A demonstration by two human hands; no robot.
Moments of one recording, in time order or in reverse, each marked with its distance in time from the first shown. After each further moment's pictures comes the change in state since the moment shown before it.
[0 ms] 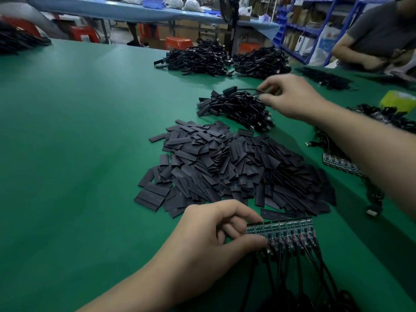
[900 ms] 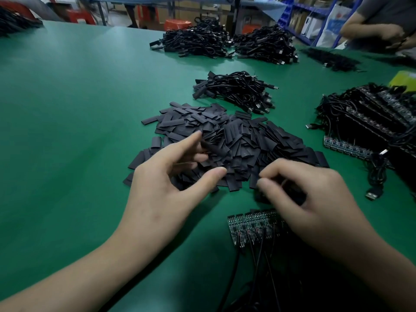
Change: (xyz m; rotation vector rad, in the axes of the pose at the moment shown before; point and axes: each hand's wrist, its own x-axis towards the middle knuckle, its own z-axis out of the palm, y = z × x) left_hand 0.013 -0.014 -0.014 0.050 0.504 0.152; right_hand -0.216 -0.030 0.040 0.097 0.090 -0.203
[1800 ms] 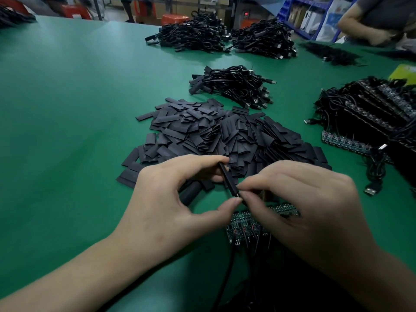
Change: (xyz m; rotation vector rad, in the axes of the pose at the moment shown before) left_hand -0.010 0.029 0.000 0.240 -0.229 0.142; right_hand -0.004 -0.022 -0.002 -0.109 0.160 -0.328
